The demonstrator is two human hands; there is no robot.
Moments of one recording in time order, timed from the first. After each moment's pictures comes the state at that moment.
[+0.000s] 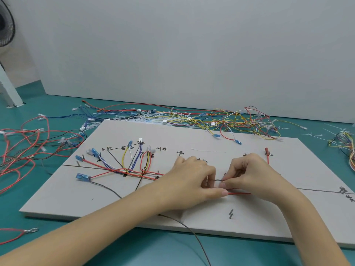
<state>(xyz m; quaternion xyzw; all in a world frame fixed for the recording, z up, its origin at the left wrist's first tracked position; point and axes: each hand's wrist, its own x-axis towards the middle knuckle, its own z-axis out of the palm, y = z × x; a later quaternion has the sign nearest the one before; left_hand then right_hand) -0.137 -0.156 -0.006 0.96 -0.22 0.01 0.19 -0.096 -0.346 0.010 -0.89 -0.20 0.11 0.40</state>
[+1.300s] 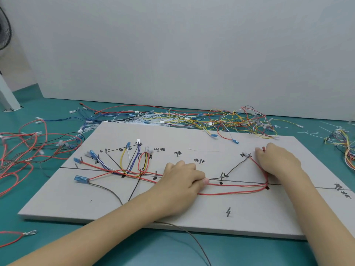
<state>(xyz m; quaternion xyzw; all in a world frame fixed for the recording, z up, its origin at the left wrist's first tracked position) -0.142 -0.148 -0.021 0.96 -0.17 0.01 0.21 -0.017 -0.394 -0.008 -0.99 0.14 -0.01 0.08</state>
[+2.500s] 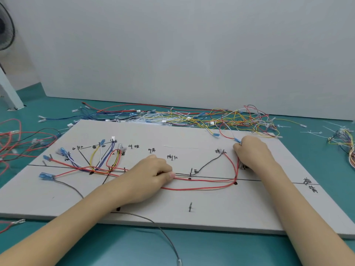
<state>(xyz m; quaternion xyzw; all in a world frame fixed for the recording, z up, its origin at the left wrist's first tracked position) -0.145 -0.078 -0.016 0.96 -0.16 -0.01 0.24 -0.009 -0.343 -0.008 -0.99 0.02 -0.05 0.12</state>
